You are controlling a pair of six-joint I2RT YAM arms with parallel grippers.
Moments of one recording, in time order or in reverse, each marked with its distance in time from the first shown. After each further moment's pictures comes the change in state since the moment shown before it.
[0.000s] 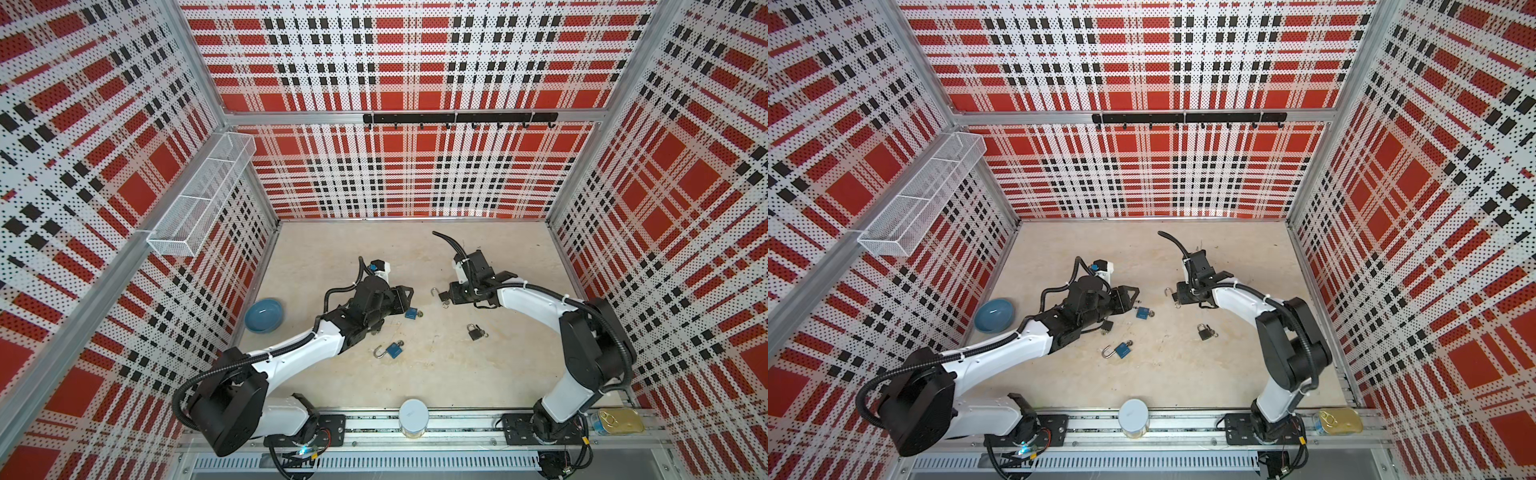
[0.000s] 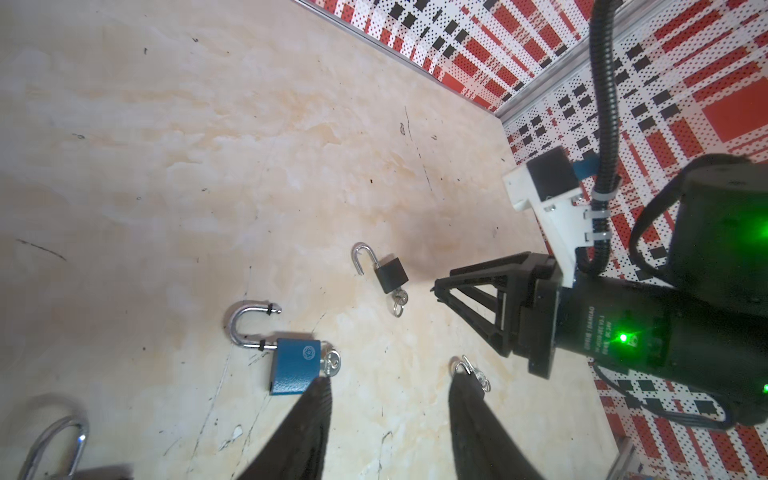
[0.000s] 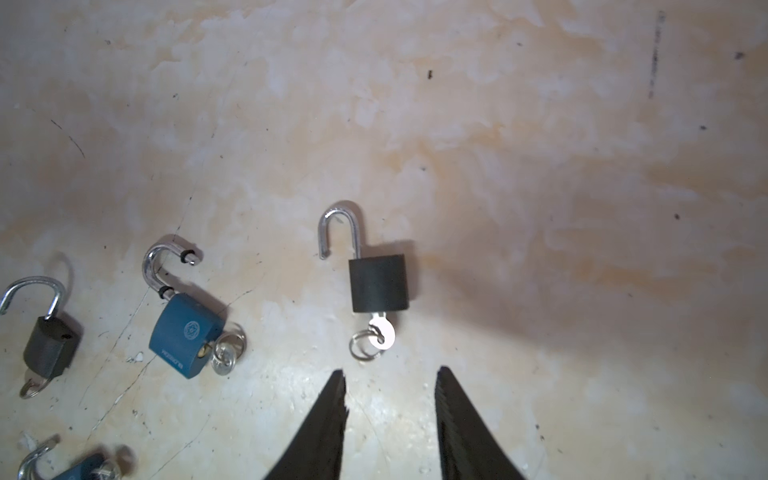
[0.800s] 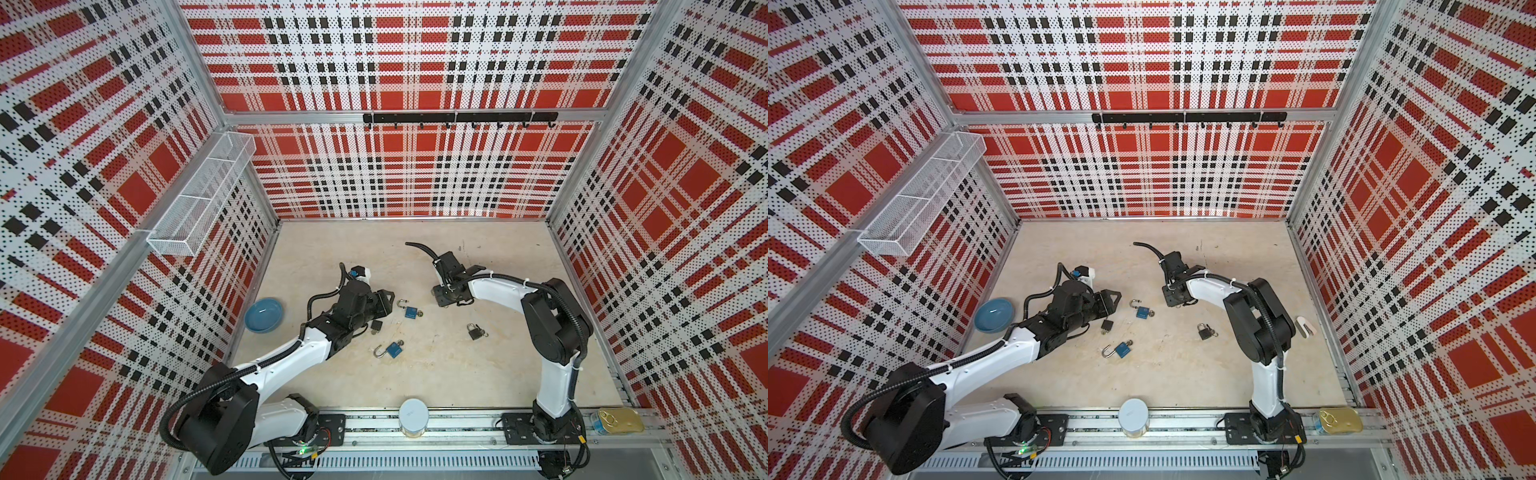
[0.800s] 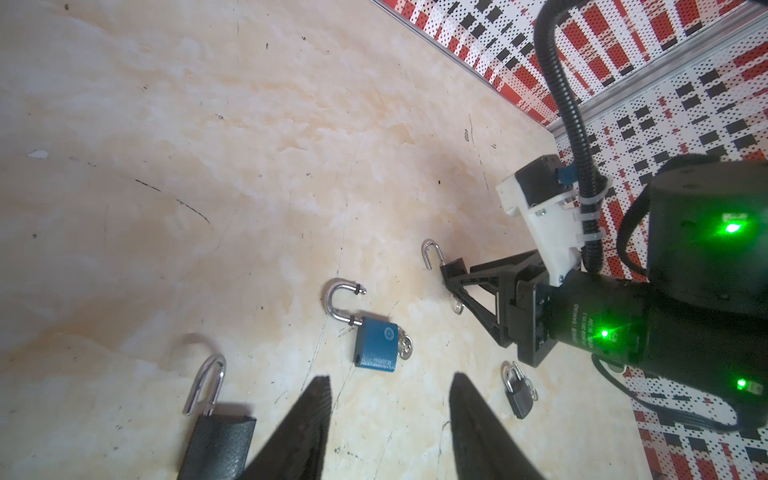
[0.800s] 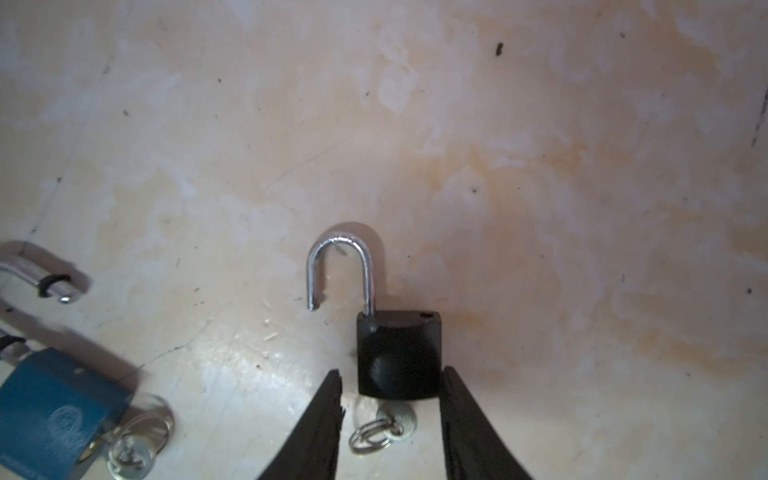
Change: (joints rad) left arm 0.109 -0.085 -0.106 -0.045 0.016 -0.006; right arm 0.087 0.224 0.178 -0.107 0.177 -0.065
